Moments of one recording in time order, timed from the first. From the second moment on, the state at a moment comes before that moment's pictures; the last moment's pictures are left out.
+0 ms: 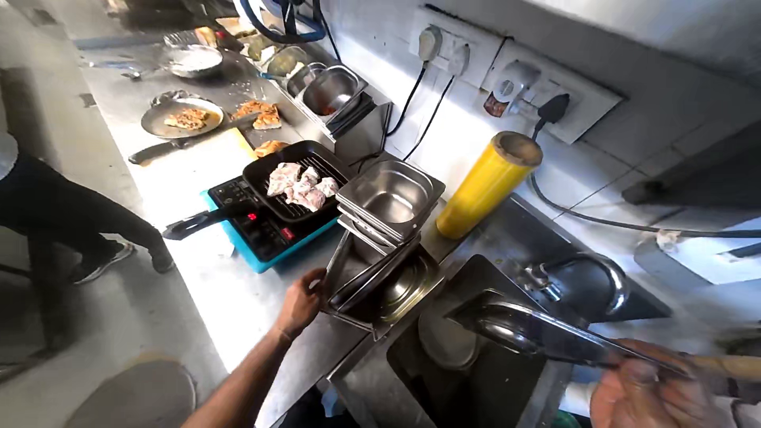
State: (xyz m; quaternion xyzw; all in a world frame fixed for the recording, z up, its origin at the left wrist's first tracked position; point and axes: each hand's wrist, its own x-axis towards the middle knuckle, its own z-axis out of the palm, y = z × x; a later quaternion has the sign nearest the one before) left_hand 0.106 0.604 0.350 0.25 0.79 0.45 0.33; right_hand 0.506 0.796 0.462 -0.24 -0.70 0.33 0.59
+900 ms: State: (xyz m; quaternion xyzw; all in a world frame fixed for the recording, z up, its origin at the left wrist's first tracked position) left_hand 0.082 0.724 0.325 0.37 0.76 0.46 0.26; right_hand 0.505 0.844 0.324 -0.56 -0.49 0.37 0.56
